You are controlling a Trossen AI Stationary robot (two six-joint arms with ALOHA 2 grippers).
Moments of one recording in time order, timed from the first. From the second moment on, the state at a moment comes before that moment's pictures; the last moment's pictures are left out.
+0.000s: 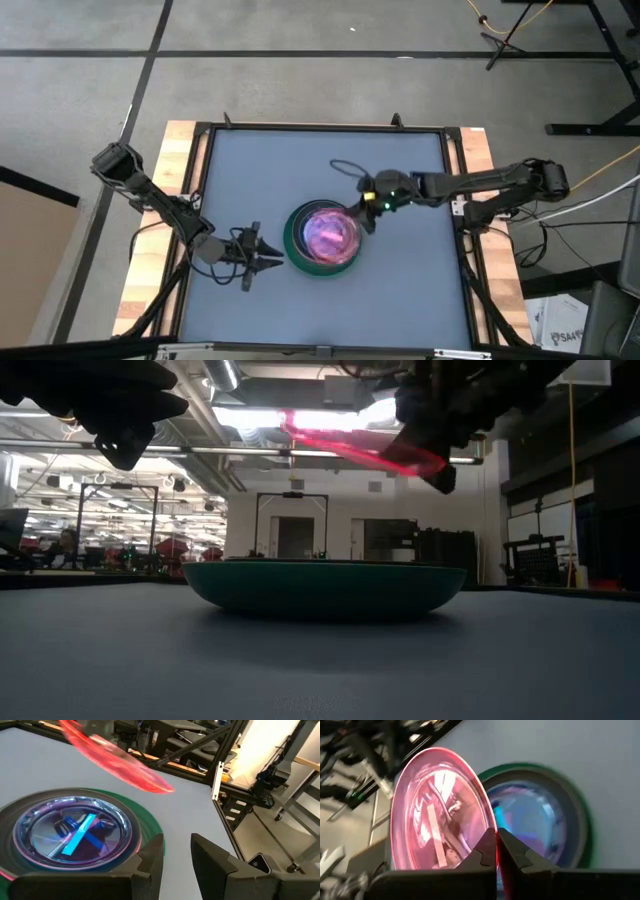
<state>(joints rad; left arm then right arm) -0.65 1.29 0.40 0.64 -0.60 -0.49 -0.01 1.34 0.82 -0.06 -0.18 0.57</state>
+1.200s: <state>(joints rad) -0.64 1.29 0.39 0.64 -0.58 -0.49 -0.12 1.67 0.82 0.12 -0.23 0.58</state>
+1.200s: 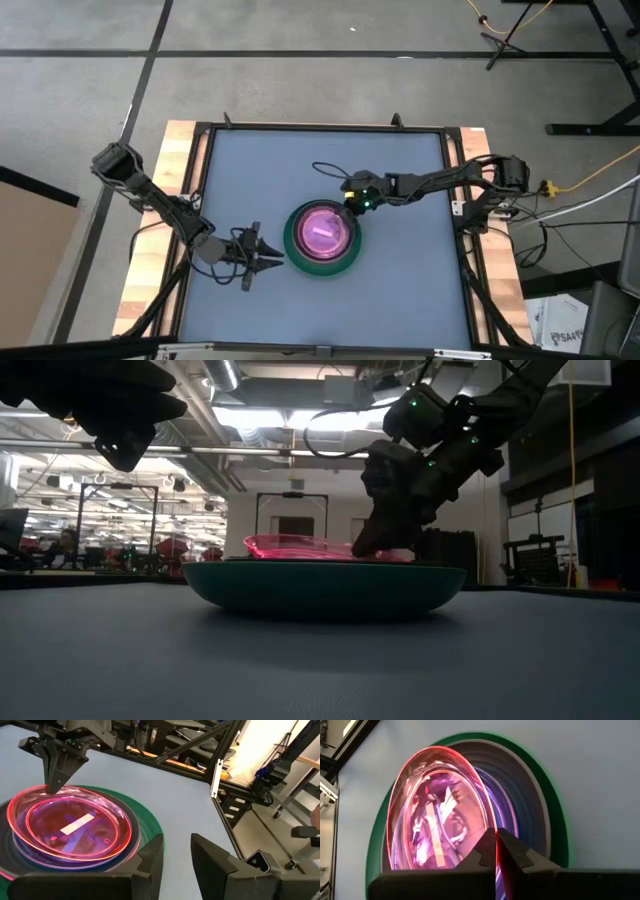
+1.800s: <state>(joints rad) -0.55 1.20 0.40 0.63 -0.44 -0.25 -0.15 1.45 0.82 0.03 -0.23 0.38</state>
